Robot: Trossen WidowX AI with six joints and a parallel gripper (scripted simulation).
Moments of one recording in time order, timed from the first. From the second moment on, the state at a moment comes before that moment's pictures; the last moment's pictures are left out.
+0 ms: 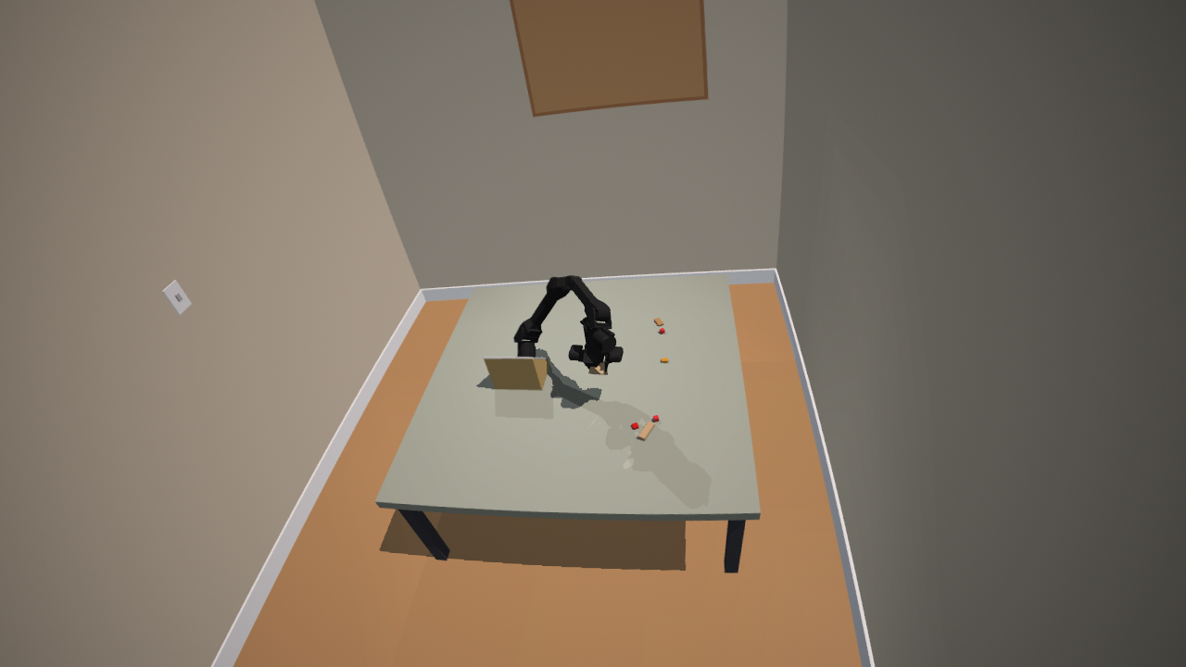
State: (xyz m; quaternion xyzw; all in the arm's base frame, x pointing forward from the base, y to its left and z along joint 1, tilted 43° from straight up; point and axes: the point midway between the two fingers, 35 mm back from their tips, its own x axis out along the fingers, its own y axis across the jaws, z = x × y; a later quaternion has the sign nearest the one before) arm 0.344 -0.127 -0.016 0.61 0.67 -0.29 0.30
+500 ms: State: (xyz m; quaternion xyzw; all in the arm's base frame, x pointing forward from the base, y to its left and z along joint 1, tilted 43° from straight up) arm 0.350 -0.109 0.006 0.52 0.72 -0.11 0.45
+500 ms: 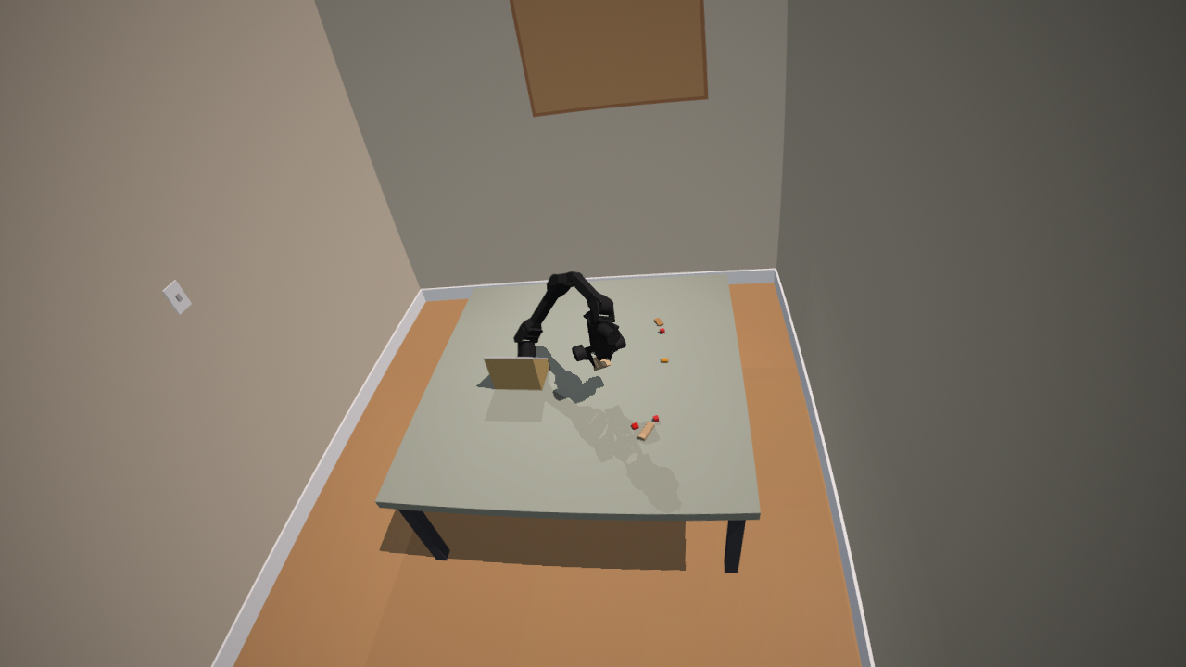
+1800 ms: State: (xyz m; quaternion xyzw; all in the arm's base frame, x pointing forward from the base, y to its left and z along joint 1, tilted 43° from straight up) arm 0.350 -0.062 0.063 0.12 0.63 0.36 0.67
